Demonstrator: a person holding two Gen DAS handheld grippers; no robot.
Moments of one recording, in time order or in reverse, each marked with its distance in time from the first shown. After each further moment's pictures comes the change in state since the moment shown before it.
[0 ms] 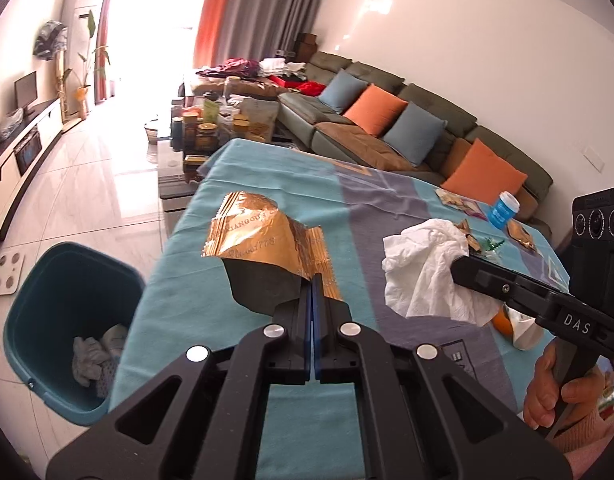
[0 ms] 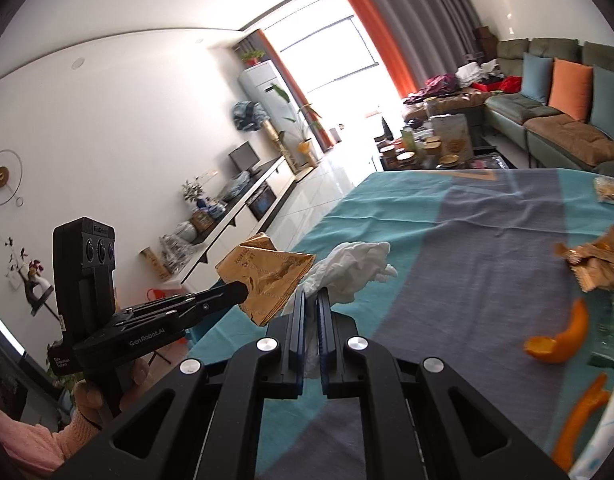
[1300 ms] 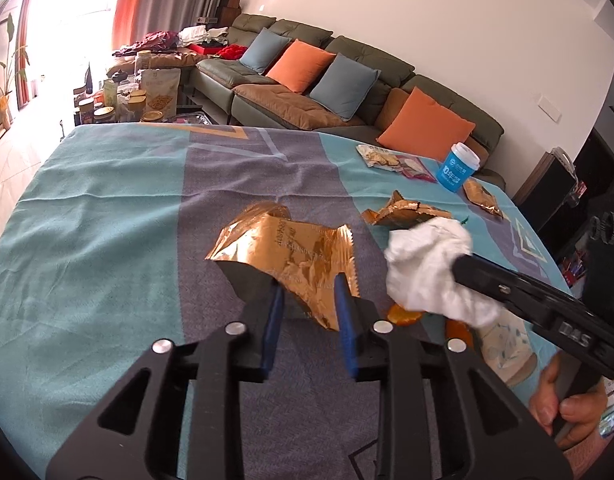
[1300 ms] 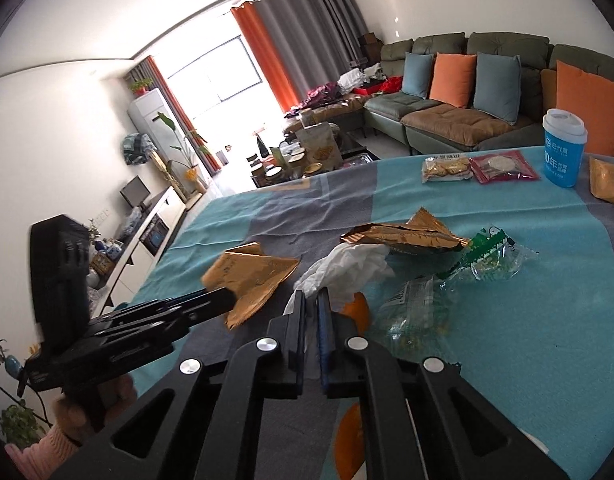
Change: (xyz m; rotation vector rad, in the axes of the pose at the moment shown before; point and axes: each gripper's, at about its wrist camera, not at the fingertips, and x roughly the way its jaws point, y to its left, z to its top) left arm 0.160 -0.133 0.022 0.139 0.158 -0.233; right arm -0.075 -0.104 -0.012 0.178 -0.076 -0.387
